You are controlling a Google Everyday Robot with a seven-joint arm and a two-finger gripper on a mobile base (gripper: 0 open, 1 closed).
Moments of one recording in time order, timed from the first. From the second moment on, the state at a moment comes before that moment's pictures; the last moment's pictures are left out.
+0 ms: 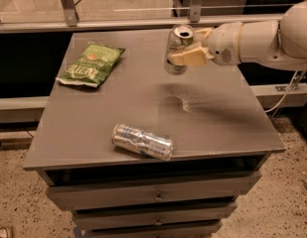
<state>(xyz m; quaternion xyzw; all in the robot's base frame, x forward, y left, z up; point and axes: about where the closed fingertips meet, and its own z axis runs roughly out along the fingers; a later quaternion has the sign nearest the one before) 0.632 -0.098 0.948 -0.45 0.67 0.23 0.54</state>
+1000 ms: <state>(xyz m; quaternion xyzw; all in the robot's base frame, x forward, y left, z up) 0.666 0.045 0.931 -0.52 0.64 0.26 0.50</state>
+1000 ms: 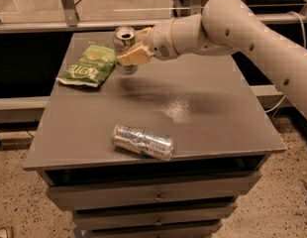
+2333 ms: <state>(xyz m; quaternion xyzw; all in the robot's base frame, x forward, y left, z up) 0.703 0.075 0.894 -0.51 0.67 0.26 0.47</state>
